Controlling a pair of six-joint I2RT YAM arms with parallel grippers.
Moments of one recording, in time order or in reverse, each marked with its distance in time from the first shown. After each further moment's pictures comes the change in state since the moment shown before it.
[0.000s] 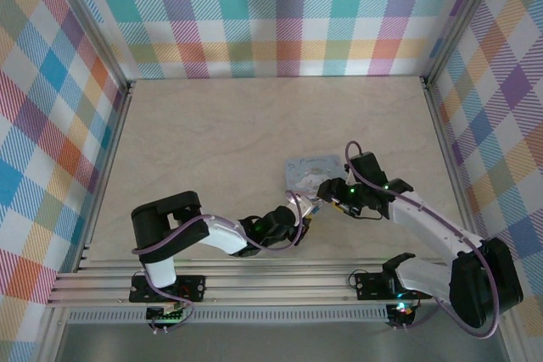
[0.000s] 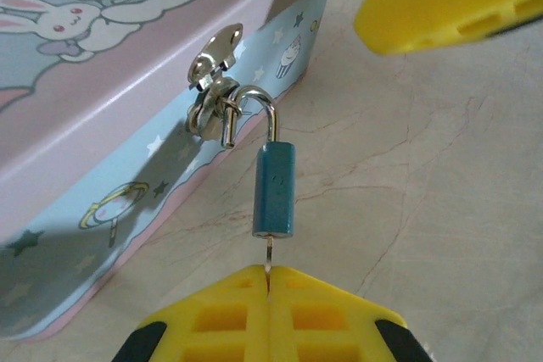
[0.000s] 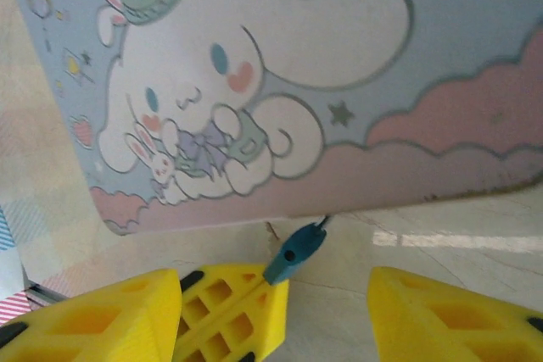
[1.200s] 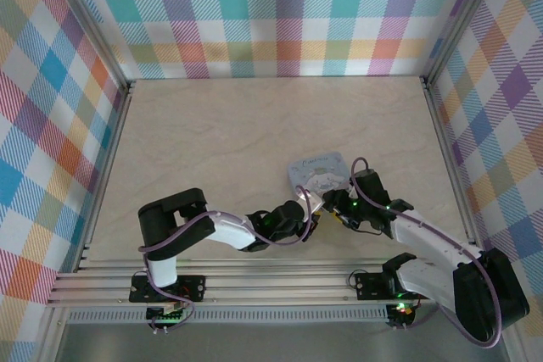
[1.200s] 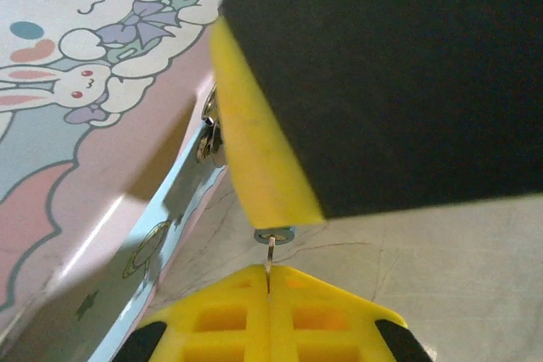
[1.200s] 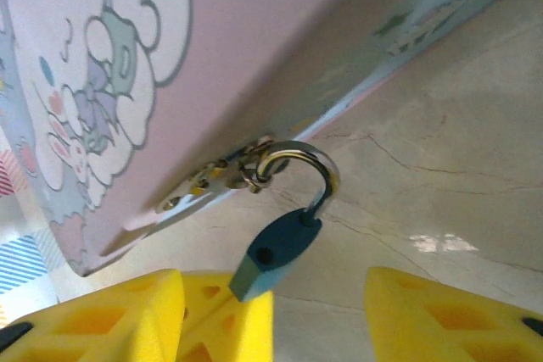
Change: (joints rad) left arm -0.009 0.050 0.099 -0.034 0.028 0.029; right arm 0.014 -0.076 -0.212 0.229 0.005 0.166
